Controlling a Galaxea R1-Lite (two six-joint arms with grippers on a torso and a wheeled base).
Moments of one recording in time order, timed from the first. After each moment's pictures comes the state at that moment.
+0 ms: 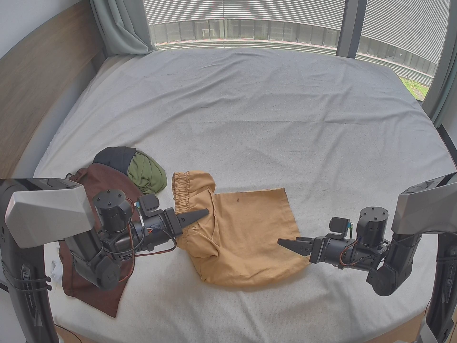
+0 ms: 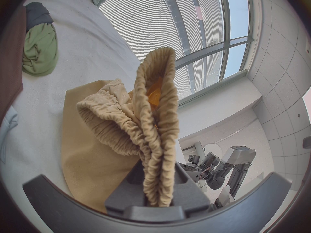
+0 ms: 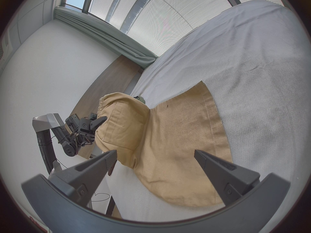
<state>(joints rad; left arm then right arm) -0.33 2.26 -0.60 -1.55 -0.64 -0.79 0.37 2.27 -0.41 -1.54 0.50 0.51</state>
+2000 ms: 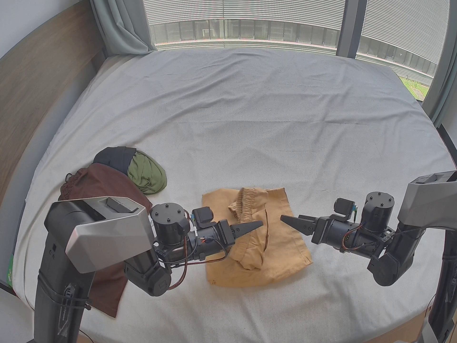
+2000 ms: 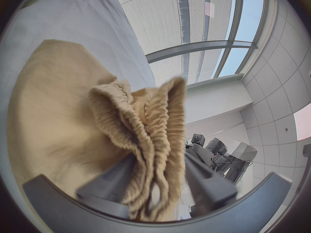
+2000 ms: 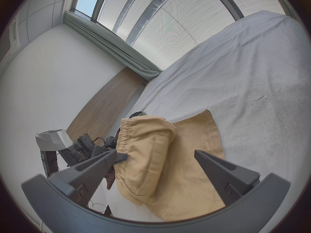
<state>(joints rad) -0.53 2.50 -0.90 -1.54 -0.63 -0.97 0.35 2.22 -0.49 -1.54 0.48 0.52</state>
